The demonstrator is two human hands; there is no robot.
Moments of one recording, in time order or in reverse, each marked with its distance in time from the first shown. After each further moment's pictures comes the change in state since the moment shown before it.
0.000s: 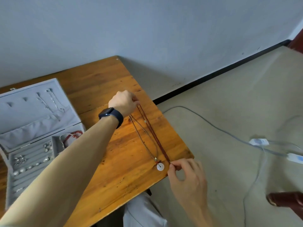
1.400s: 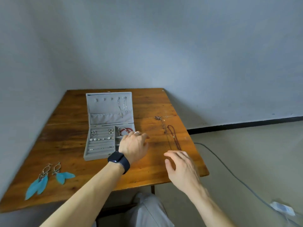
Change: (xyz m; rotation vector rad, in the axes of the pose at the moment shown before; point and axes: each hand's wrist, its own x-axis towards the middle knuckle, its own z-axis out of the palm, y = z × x) left_hand -0.208 -0.060 -0.029 0.157 0.142 -0.074; right_hand 0.022 -0.083 -0.014 -0.047 -0.360 -0.527
